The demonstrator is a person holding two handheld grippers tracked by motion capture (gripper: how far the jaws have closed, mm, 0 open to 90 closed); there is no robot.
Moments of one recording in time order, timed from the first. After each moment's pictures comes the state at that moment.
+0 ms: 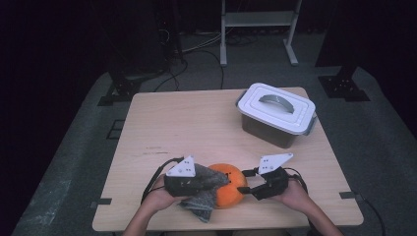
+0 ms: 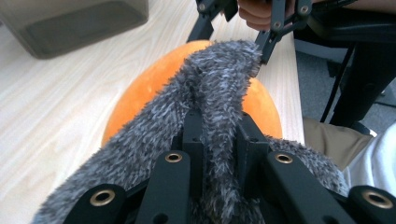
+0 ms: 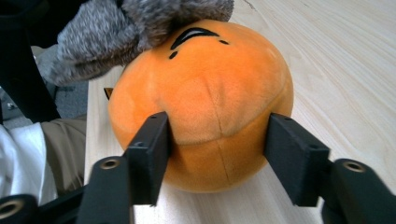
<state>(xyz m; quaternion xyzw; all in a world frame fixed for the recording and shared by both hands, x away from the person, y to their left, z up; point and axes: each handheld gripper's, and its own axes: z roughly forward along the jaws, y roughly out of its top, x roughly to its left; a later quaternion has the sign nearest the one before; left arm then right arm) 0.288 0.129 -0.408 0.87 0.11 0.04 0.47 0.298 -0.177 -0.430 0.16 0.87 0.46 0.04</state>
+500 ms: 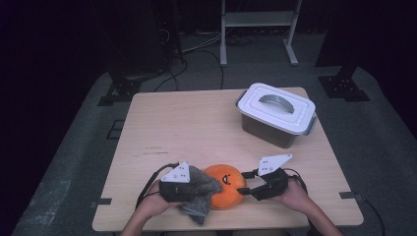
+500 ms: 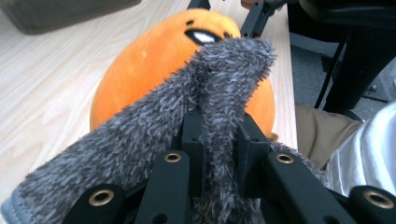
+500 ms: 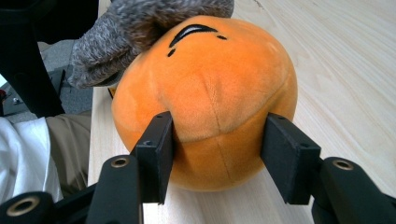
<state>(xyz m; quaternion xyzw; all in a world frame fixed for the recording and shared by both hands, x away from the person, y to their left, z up) 0.280 0.143 -0.421 0.88 0.11 0.03 0.46 0.297 -0.177 -0.434 0.15 0.87 0.46 0.03</state>
